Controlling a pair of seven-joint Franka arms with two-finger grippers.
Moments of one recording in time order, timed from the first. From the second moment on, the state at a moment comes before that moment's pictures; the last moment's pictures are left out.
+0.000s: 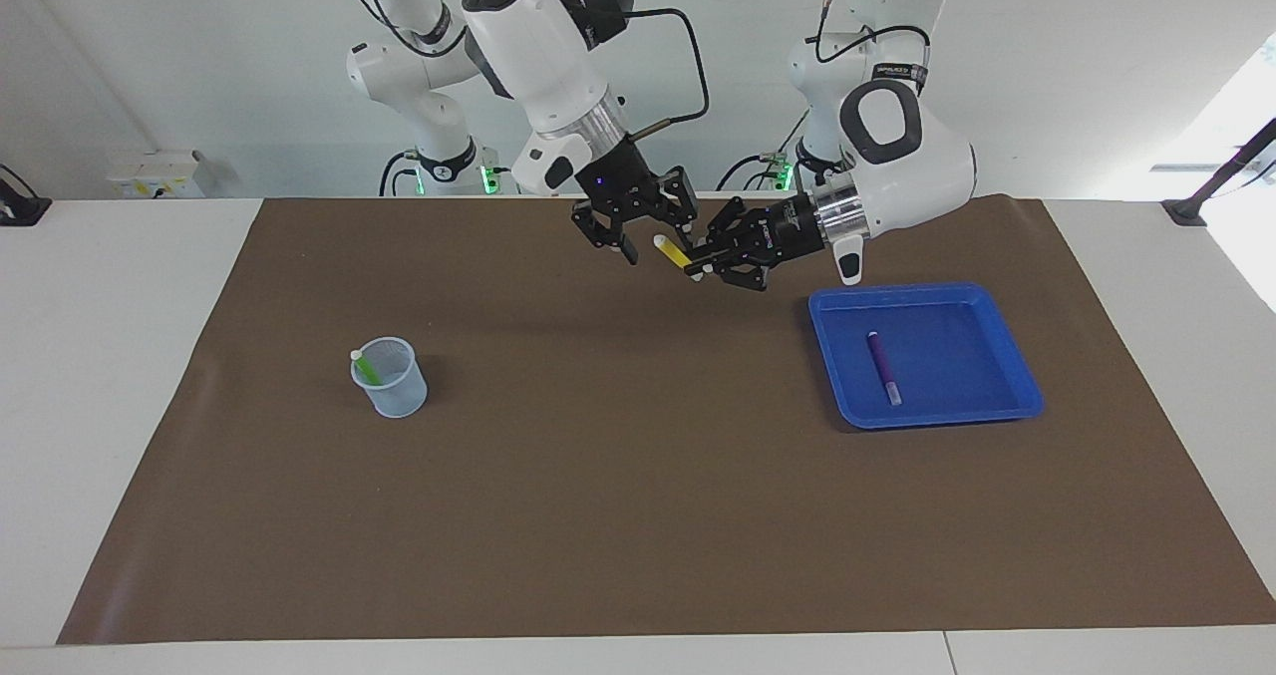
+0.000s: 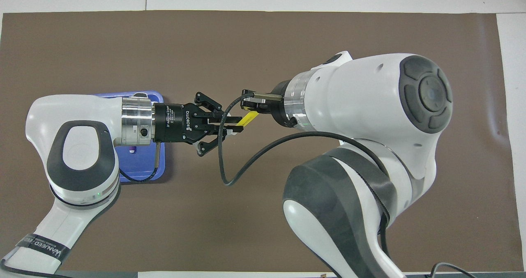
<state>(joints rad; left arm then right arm) -0.08 -0.01 -0.30 -2.09 -1.31 2.07 -1.43 0.42 0.11 0.11 -1.66 0.37 2.16 0.52</state>
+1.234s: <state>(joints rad) -0.06 -0.03 -0.28 -2.08 -1.05 2.12 -1.43 0.25 0.08 0.10 -1.80 0.04 2.16 0.24</state>
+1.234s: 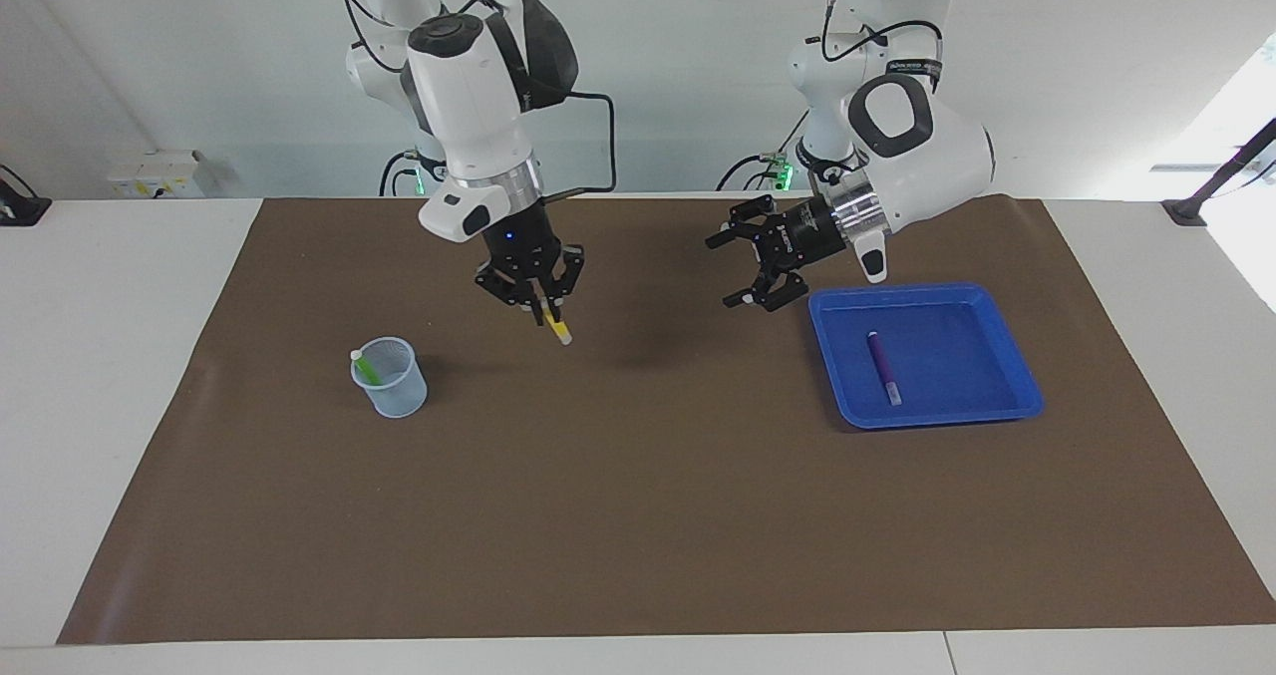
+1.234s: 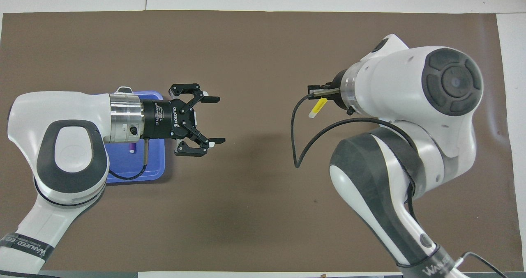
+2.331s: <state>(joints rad) 0.17 0.03 -0.27 -2.08 -0.31 2.03 -0.28 -0.04 -0.11 0.10 -2.15 -0.03 2.34 -0.18</state>
